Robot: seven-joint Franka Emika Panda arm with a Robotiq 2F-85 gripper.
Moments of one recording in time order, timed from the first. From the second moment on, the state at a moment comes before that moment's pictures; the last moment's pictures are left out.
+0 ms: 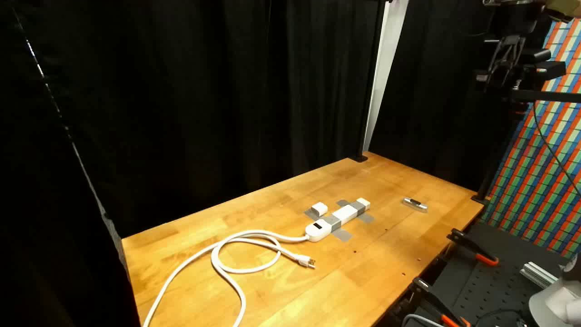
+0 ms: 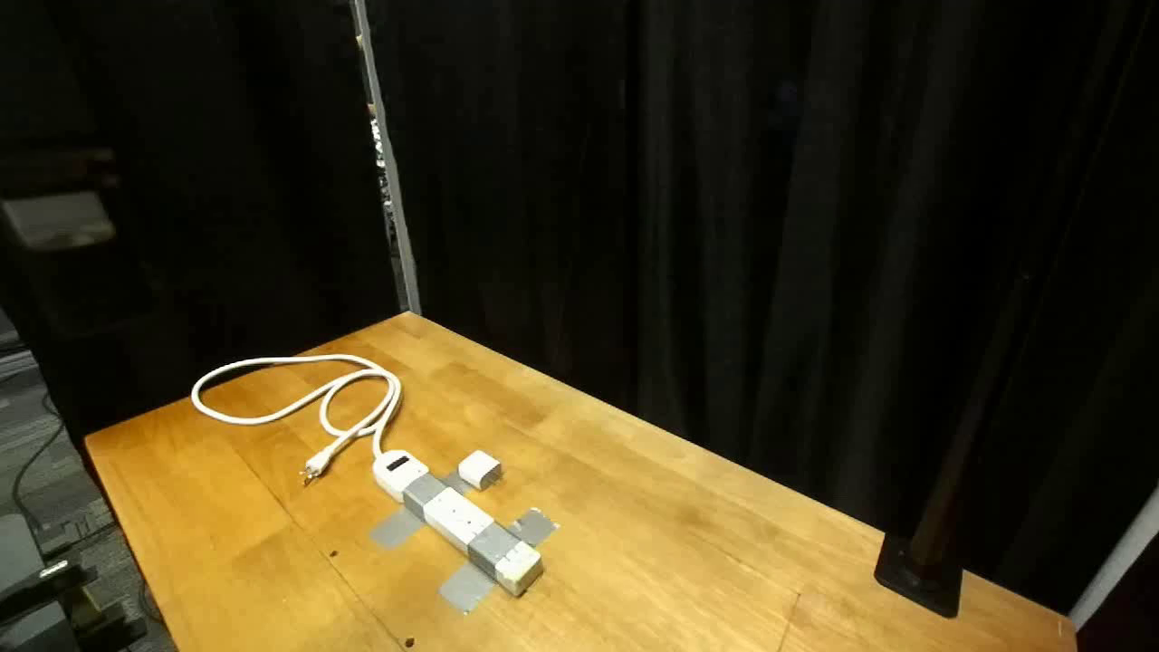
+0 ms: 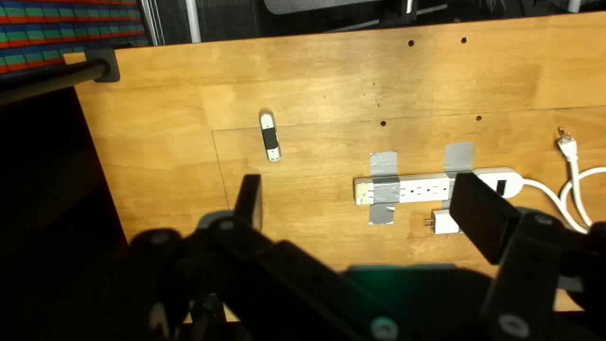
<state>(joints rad) -0.22 -0.71 -0.25 -2.54 -0.27 1.87 -0.25</state>
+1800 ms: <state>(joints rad) -0.38 -0.27 0.42 -2.50 -0.22 2.20 1.17</state>
